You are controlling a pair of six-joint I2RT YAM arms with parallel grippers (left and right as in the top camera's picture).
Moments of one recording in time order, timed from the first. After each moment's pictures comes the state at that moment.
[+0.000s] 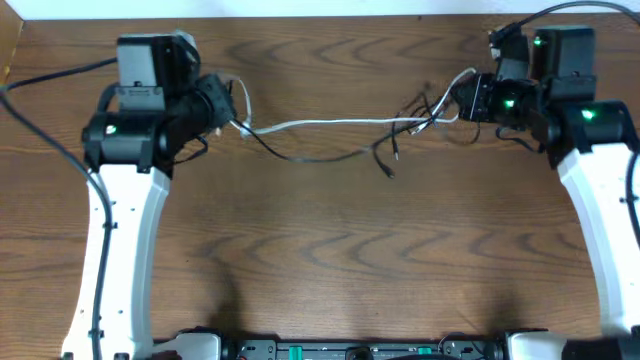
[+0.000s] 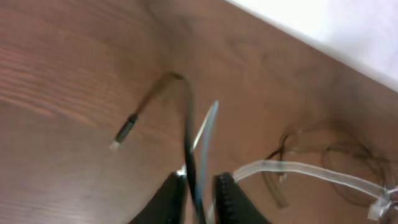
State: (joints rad) left arm -0.05 1.44 1.52 -0.95 0.20 -0.40; right arm 0.07 1.48 1.45 -0.74 -0.51 0.26
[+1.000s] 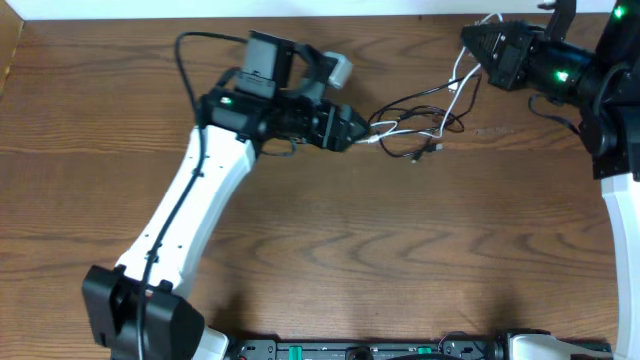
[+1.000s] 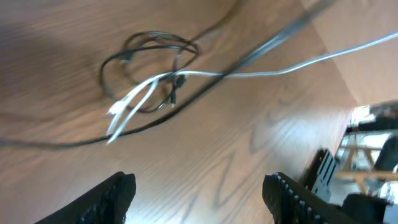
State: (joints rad) left arm -0.37 1.66 1.52 -0.78 0.68 -0.04; right arm 0.02 1.42 1.66 -0.68 -0.75 0.41
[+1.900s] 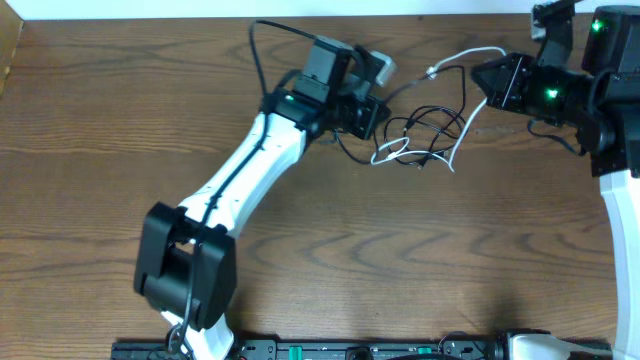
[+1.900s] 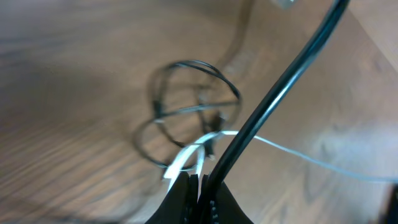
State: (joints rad) left arm -0.47 1.86 1.52 -0.47 0.51 -0.07; right arm 0.02 1.43 1.66 -0.94 -0.51 0.38
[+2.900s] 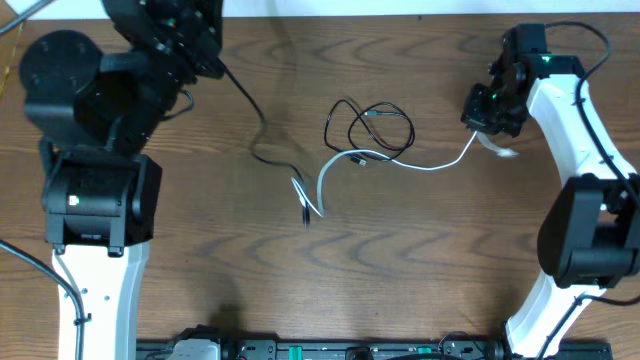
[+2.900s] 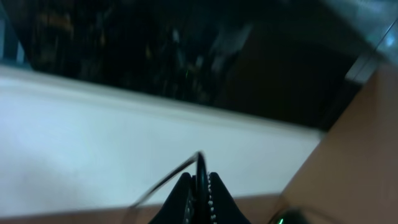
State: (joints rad) left arm -0.07 1.23 1.58 -0.25 0.38 -0.46; right arm 0.00 2.00 1.64 -1.00 -0.19 0.37
